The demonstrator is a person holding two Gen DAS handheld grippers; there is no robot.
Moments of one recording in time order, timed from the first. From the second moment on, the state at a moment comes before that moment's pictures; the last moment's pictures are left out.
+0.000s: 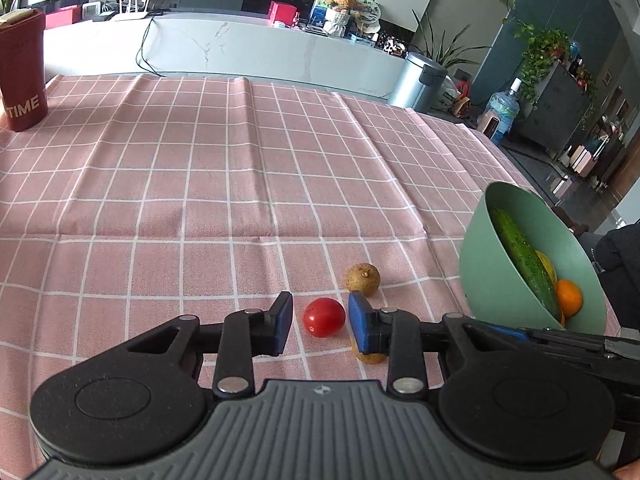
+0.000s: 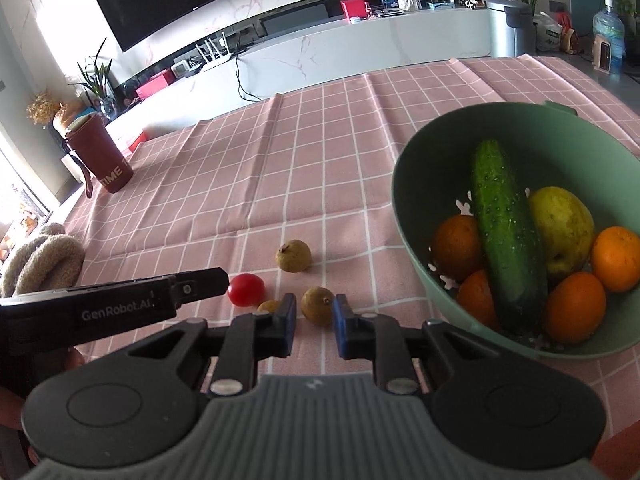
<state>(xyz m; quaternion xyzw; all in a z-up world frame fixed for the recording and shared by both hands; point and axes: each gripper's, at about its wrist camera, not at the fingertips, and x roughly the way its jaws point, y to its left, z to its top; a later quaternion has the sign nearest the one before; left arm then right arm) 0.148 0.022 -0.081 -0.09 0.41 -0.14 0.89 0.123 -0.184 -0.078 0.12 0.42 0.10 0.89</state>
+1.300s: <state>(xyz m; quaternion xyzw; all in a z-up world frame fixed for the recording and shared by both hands) 0.166 0.023 -0.105 -0.14 0.46 -0.17 0.86 0.142 -0.166 -0.102 0.11 0.43 0.07 0.89</state>
